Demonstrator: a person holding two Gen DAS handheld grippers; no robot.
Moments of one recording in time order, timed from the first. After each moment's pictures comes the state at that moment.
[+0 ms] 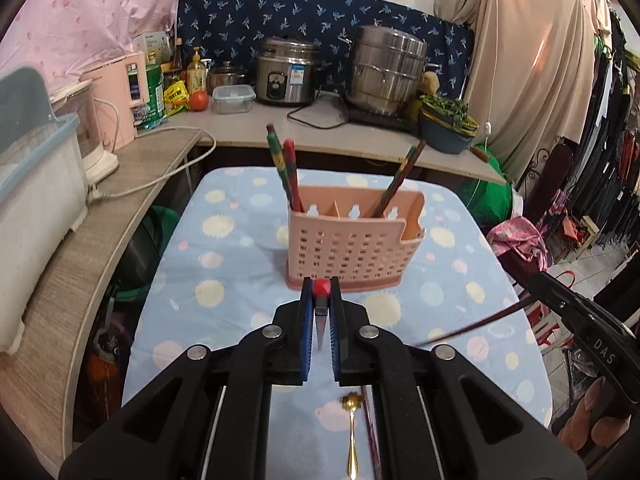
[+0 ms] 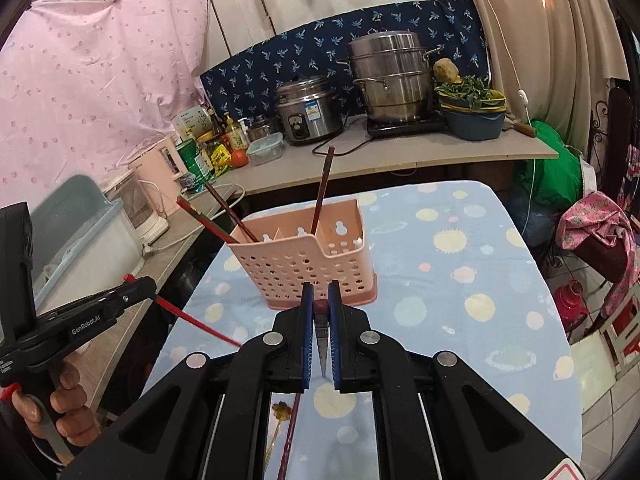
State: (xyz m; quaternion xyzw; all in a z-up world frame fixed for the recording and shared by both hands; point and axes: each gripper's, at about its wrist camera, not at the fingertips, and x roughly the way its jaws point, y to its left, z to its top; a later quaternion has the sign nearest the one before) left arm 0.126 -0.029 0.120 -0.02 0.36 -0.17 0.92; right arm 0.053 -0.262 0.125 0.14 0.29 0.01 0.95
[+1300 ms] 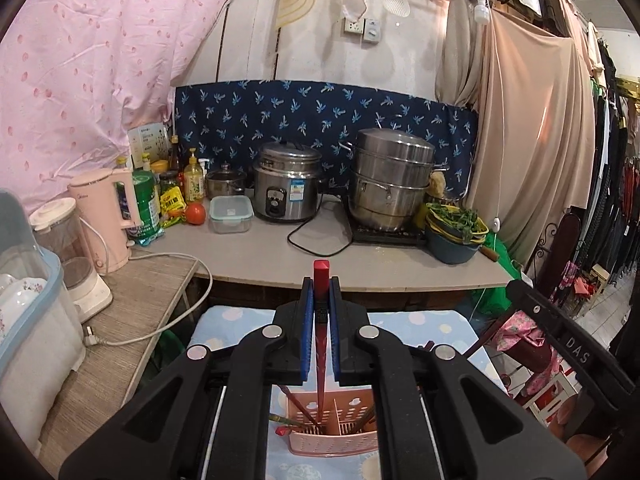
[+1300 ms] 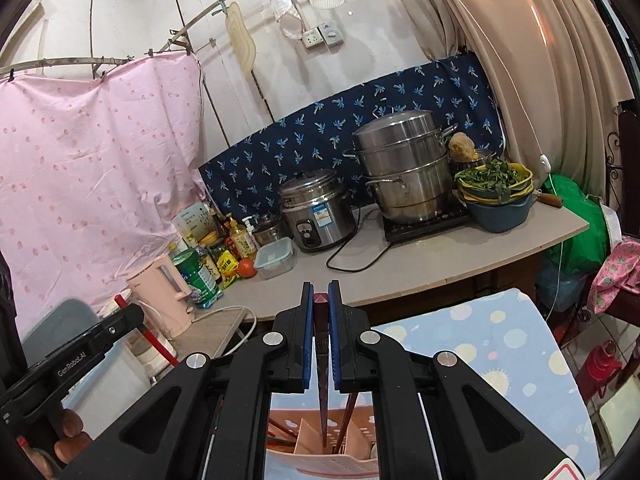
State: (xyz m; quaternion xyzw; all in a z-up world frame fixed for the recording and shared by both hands) left arm 0.239 -0.058 0.229 -0.03 0.22 -0.16 0.96; right arm 0.197 -0.284 0.203 0.18 0.18 0.00 0.97
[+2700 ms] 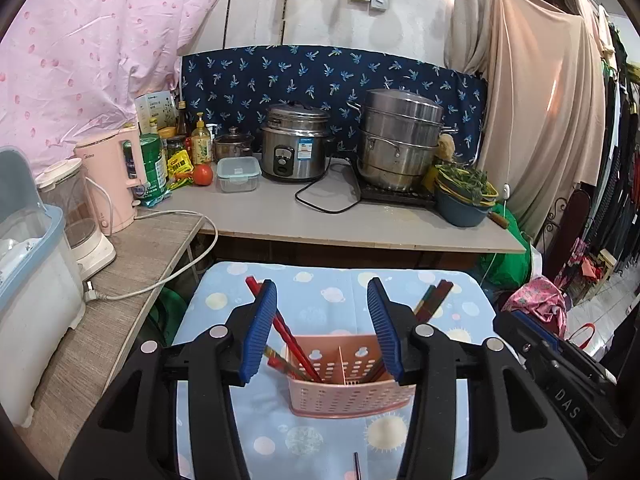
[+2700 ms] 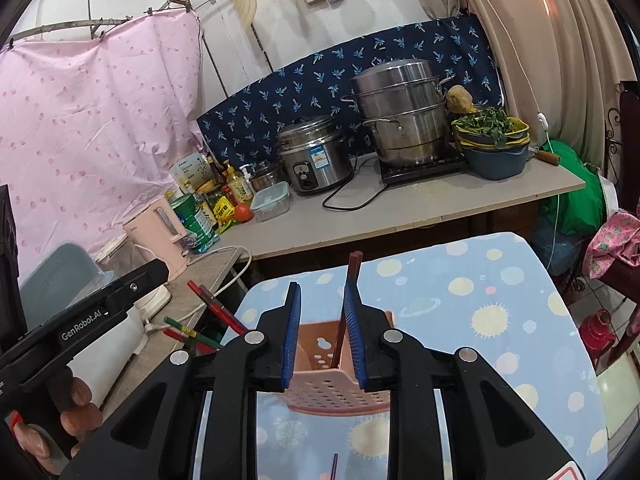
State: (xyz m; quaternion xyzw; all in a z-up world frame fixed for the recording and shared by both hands) left arm 0.215 -0.064 0.181 -0.01 0.27 -0.14 0.95; right arm 0.156 -0.260 0.149 0.17 0.25 0.01 0.95
